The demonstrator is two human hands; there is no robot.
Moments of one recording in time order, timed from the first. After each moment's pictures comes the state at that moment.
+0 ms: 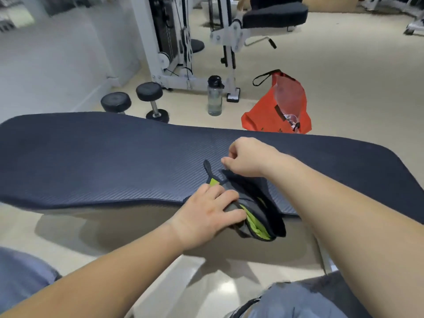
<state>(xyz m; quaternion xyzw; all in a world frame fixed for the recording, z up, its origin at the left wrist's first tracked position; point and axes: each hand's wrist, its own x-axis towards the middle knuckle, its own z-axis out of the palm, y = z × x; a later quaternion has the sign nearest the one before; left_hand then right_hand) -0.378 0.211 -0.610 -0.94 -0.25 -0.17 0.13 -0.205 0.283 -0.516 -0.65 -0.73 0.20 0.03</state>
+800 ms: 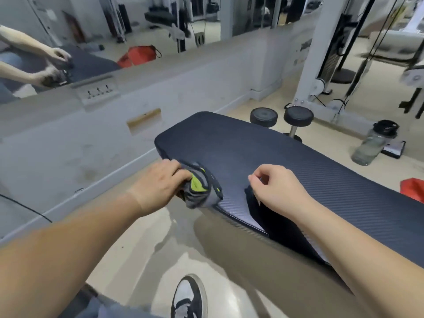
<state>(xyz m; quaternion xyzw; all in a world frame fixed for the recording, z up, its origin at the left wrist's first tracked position) -0.841 0.212 -0.584 -0.76 -0.62 -0.06 0.15 -0.547 0.321 -0.544 -0.48 -0.81 0.28 0.16</state>
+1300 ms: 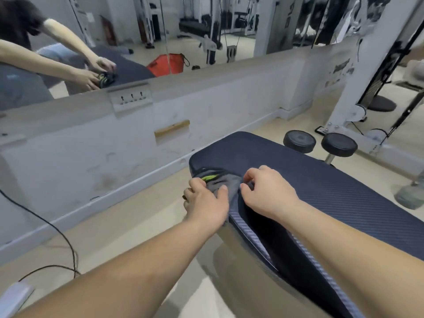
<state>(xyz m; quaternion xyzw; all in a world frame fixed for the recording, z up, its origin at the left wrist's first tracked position) -0.831 0.271 -0.601 -0.22 -0.86 -0.41 -0.22 -0.716 0.360 -0.547 -0.42 -0.89 0.16 0.06</state>
